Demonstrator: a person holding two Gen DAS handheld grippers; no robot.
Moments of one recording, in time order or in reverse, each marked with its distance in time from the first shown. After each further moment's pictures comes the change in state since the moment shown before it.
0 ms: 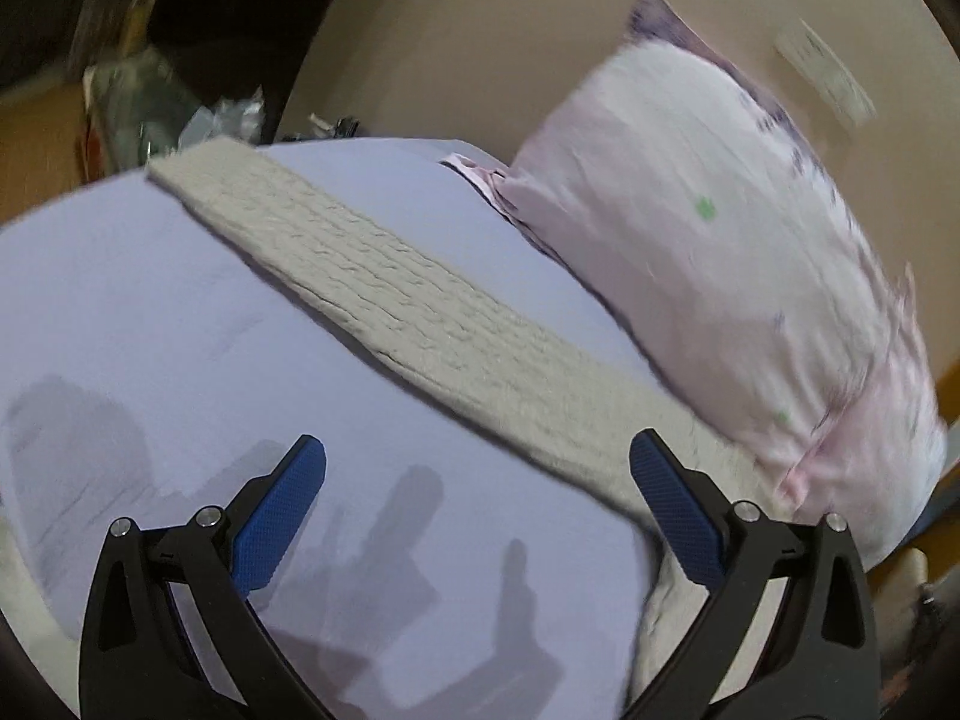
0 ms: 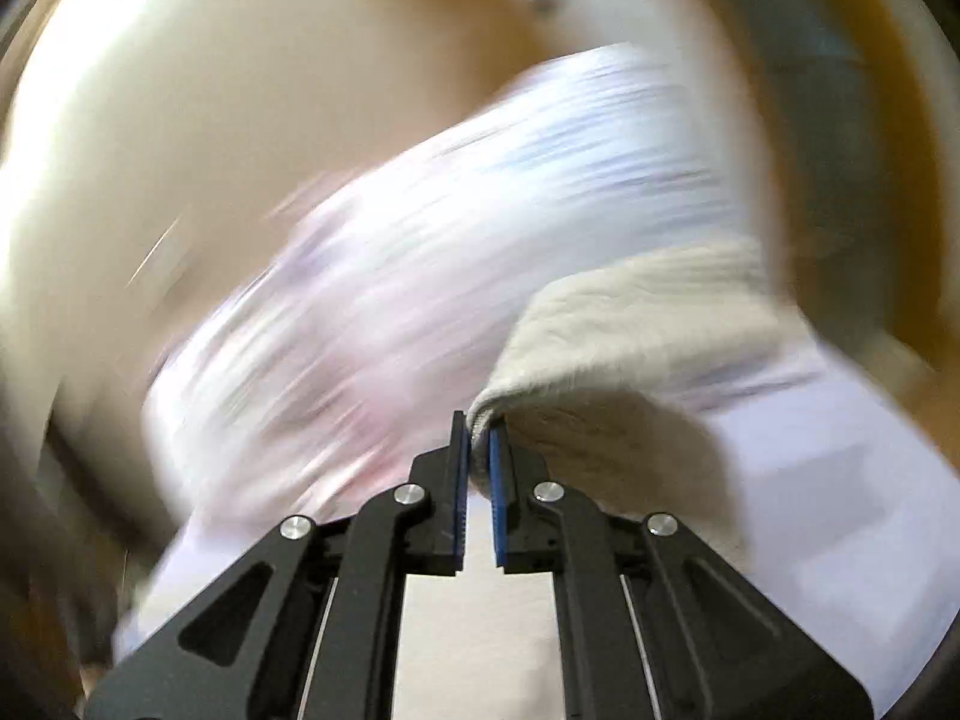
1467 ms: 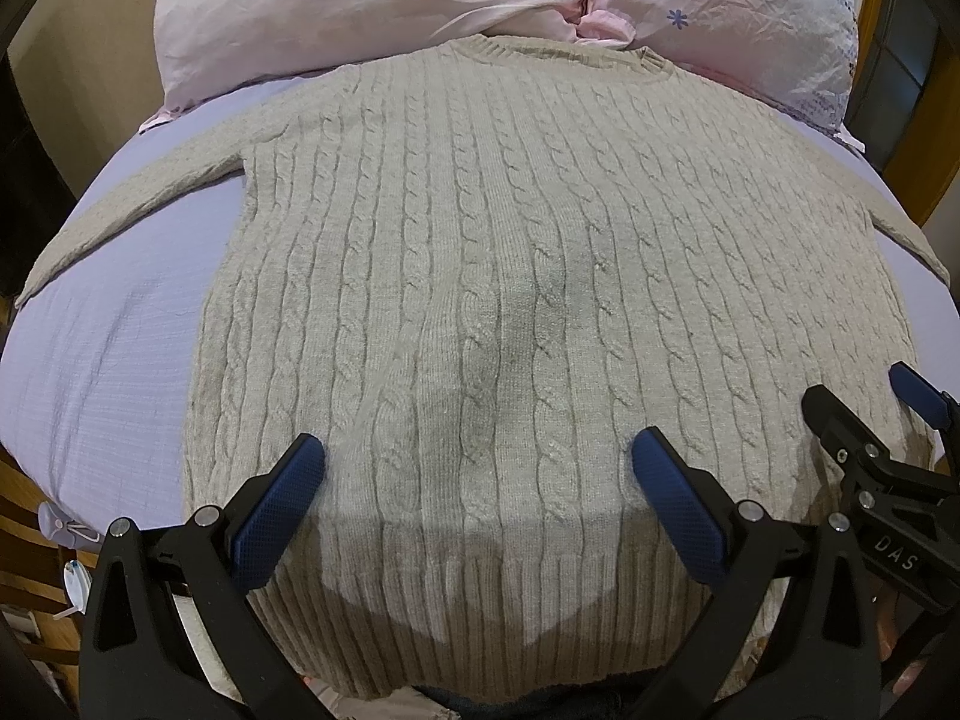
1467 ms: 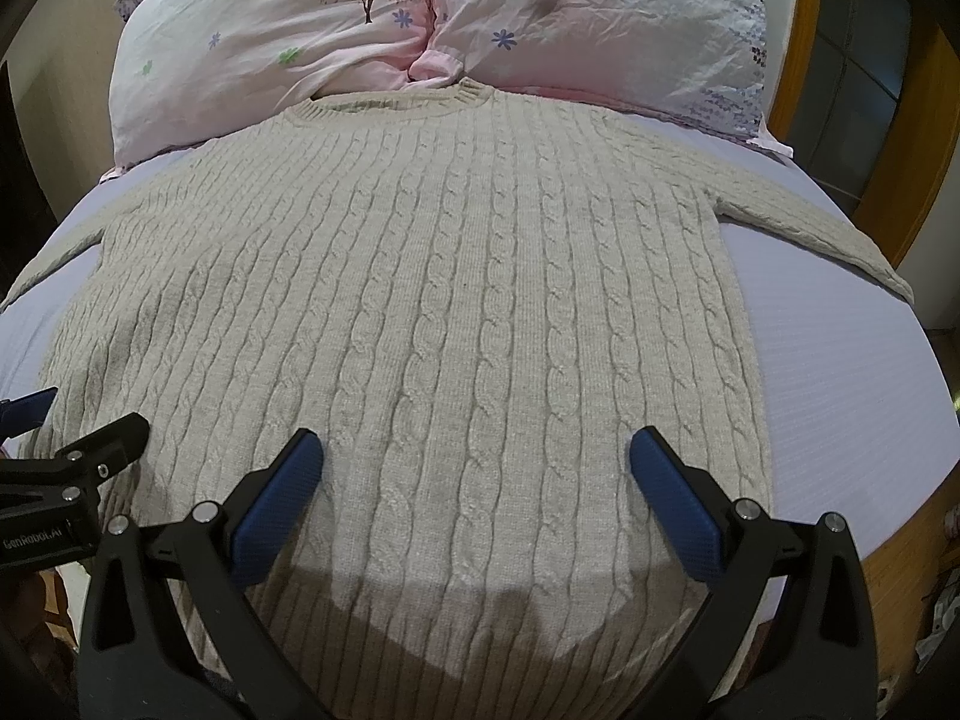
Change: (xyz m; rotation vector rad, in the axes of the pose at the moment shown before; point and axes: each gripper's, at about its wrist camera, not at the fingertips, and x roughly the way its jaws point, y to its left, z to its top) left arm -0.035 -0.204 -0.251 0.823 0.399 0.124; right arm -0.019 0.085 -0.212 -0.220 0.462 -0.381
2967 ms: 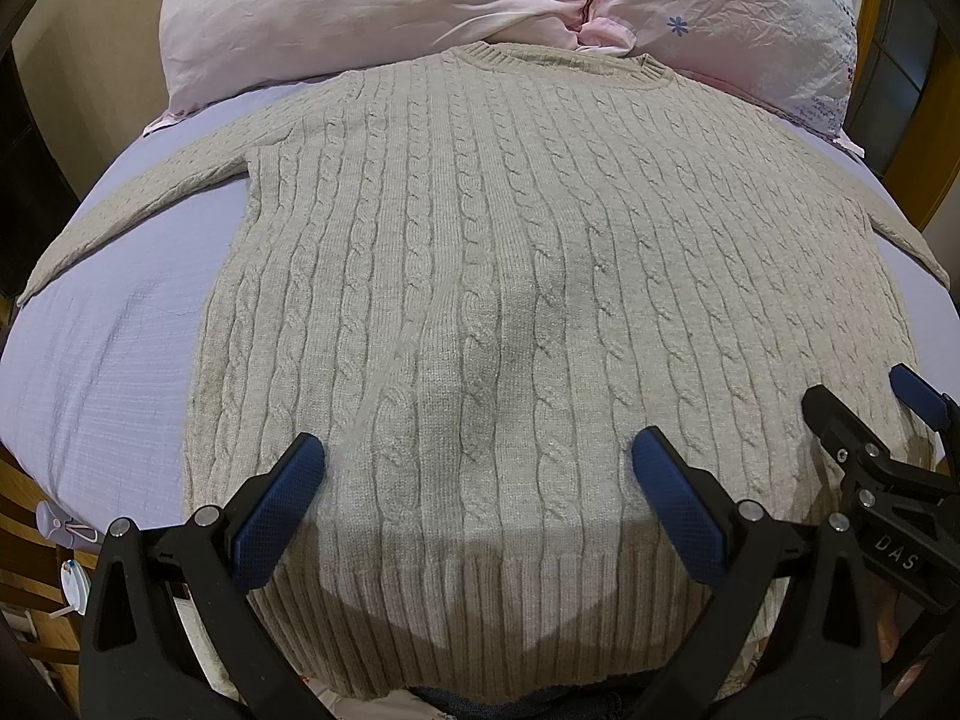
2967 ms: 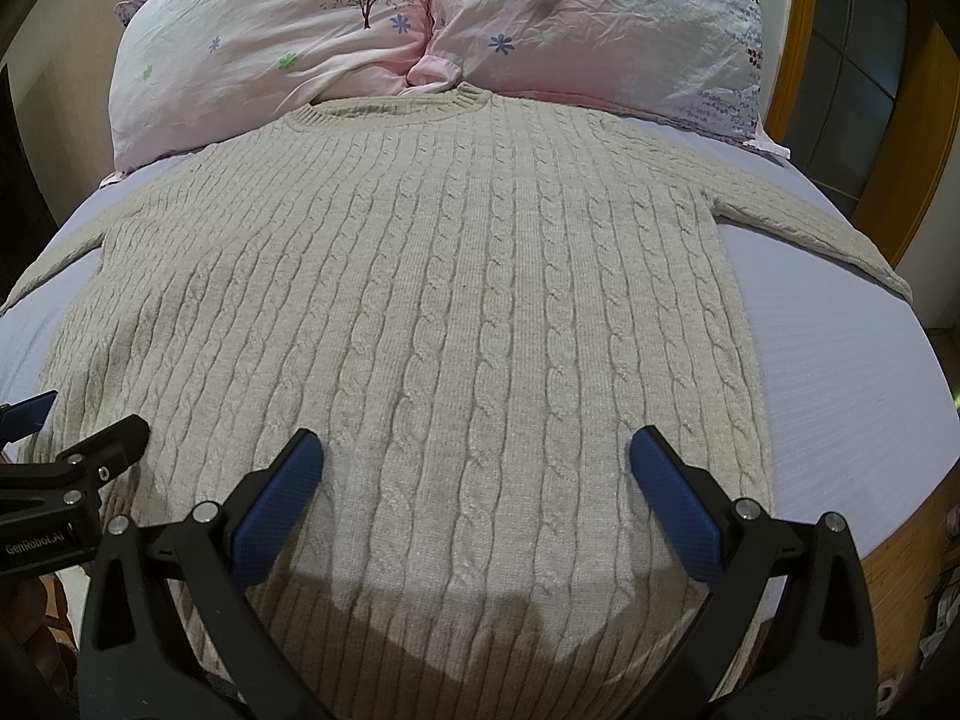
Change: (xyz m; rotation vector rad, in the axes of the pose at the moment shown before) left arm -0.002 0.002 -0.004 -0.006 -0.020 0.004; right arm -0.005 -0.009 0.003 0.009 -0.005 -0.002
